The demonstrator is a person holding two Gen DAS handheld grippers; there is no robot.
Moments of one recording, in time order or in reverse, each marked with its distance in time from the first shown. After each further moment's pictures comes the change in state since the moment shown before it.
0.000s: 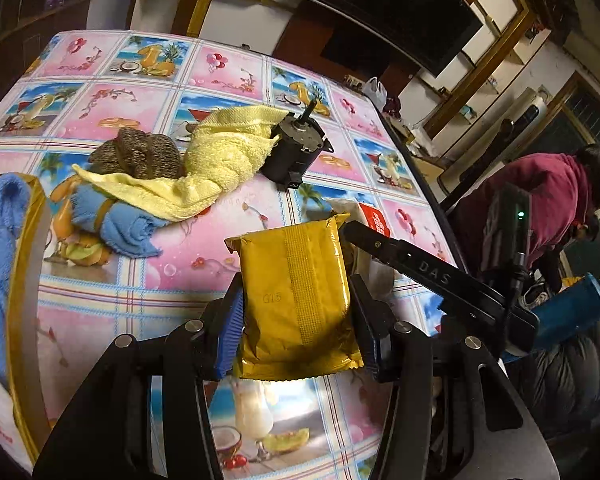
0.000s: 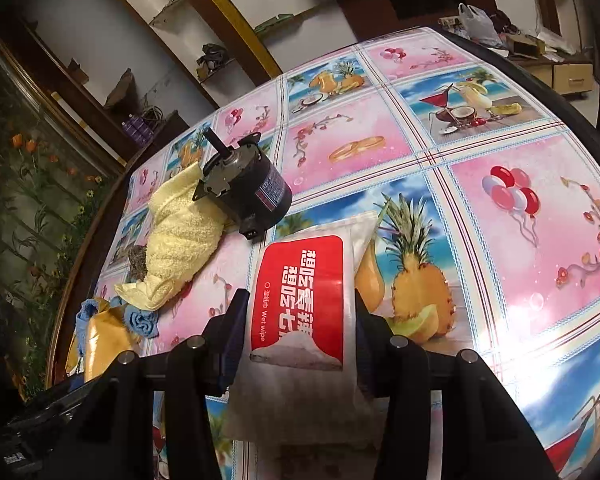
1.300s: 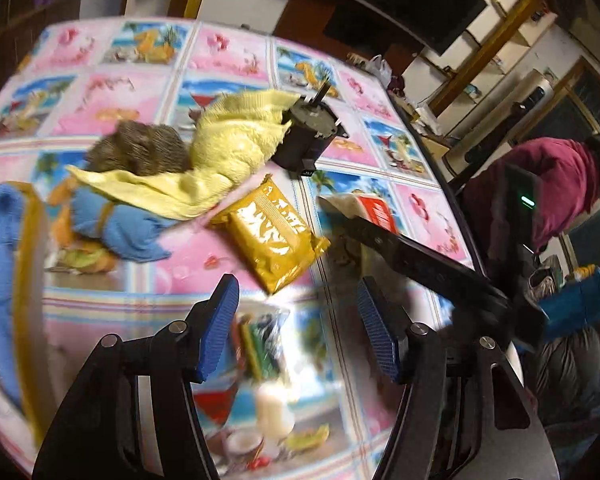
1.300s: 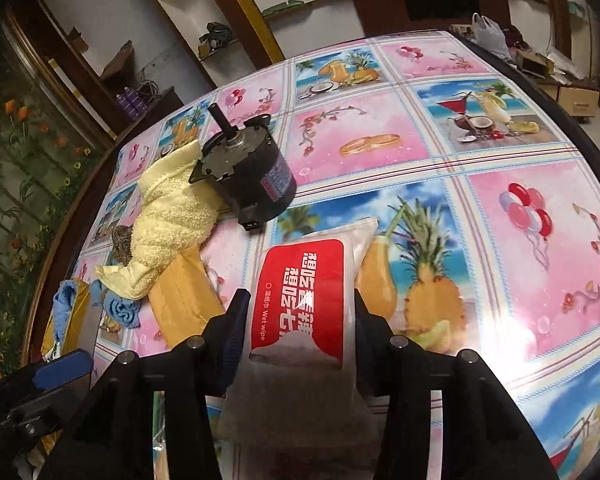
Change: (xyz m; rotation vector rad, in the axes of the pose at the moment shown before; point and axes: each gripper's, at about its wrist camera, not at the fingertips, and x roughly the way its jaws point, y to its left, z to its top) left arm 0.037 0.009 0.017 0.012 0.115 0.038; right arm 0.013 0.013 0.002 -0.089 0.053 -0.086
